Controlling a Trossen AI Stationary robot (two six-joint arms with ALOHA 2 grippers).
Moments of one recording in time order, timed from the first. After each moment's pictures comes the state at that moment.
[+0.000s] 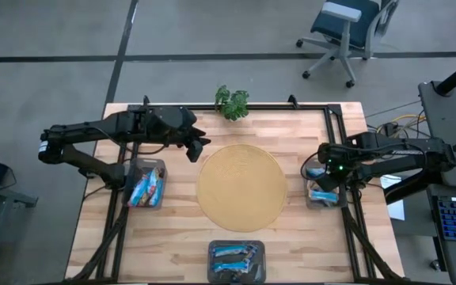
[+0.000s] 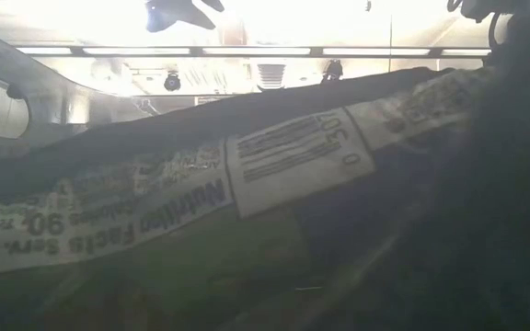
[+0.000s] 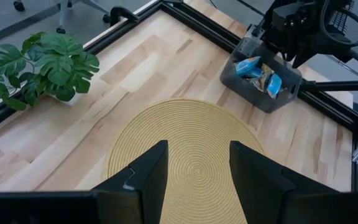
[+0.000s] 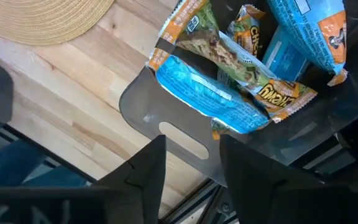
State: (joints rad) left arm 0.09 1.23 1.39 -0.75 -0.18 -0.49; right arm -0.04 0.81 0.79 -1.38 -0.33 1.05
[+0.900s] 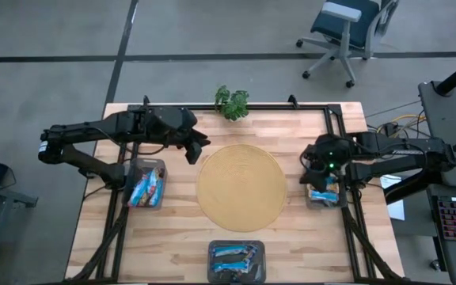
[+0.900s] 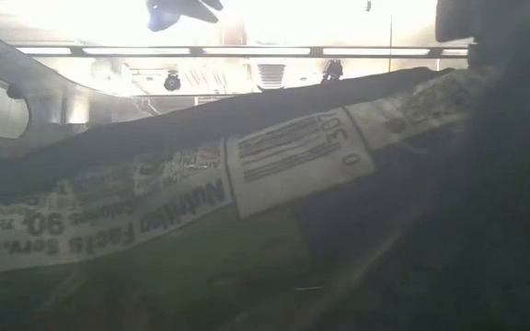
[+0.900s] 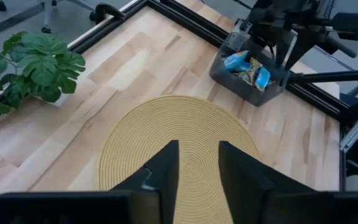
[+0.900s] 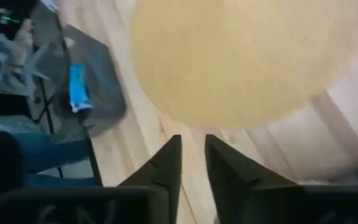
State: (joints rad) left arm 0.09 1.23 1.39 -0.75 -0.13 -0.46; right arm -0.04 0.81 0.80 -0.89 -0.31 0.68
